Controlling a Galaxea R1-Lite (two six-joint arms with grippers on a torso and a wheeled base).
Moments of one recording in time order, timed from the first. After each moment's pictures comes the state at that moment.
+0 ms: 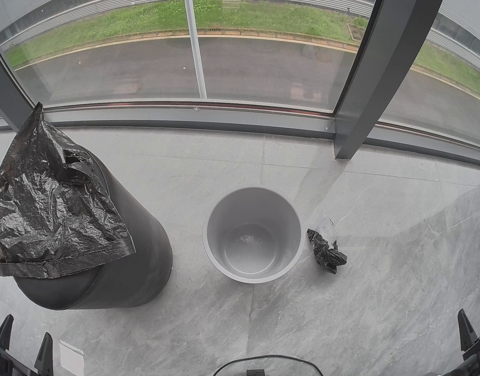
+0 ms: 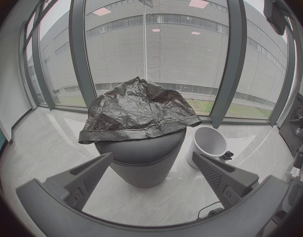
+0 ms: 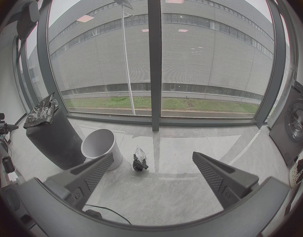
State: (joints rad) left arm 0.00 0.02 -0.02 0.00 0.02 -0.01; right arm 0.00 0.02 -0.02 0.00 -0.01 0.03
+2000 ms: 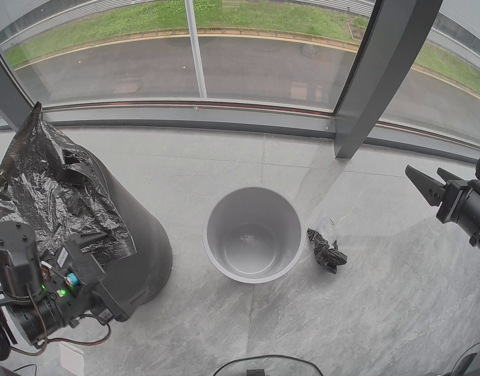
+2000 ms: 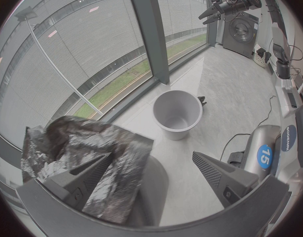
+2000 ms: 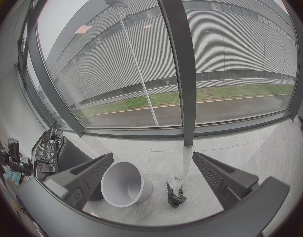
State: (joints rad) left arm -0.56 1.25 -0.37 -0.47 0.19 0.61; right arm 0.39 1.19 -0.47 -0.71 -0.17 0.18
